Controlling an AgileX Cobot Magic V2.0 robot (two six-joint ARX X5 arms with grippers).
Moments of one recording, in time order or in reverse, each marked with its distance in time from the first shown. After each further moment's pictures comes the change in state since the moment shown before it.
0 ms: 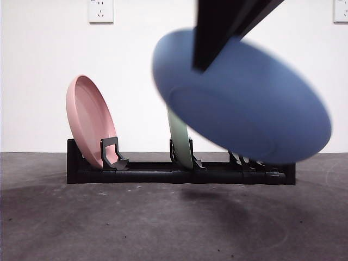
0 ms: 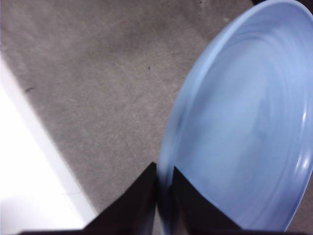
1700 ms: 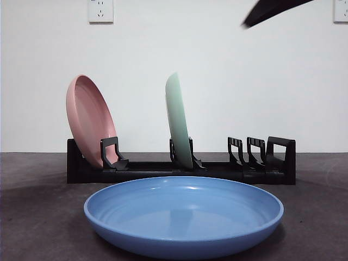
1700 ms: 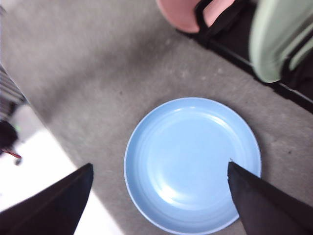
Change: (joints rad) left arm 0.000 0.089 0.000 0.034 -0.014 0.000; right arm -0.481 -0.266 0.006 0.069 -0.509 0.025
